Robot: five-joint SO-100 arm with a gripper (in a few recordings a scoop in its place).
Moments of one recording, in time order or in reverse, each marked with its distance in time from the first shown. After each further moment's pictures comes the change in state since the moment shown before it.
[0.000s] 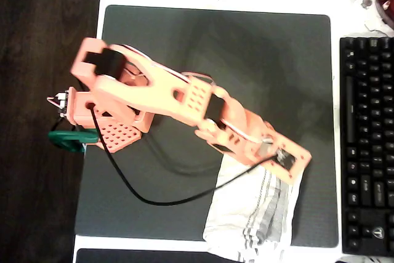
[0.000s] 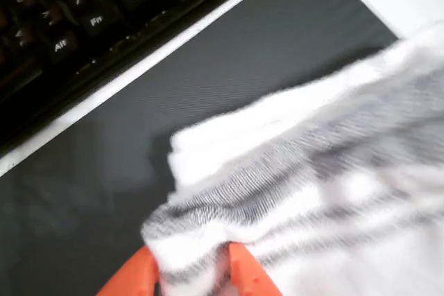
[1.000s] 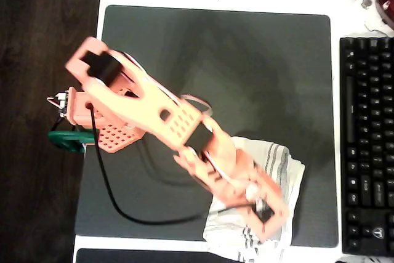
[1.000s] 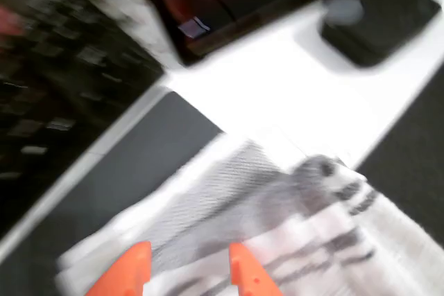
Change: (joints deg) arm 19.4 -0.5 -7.4 1.8 -2.2
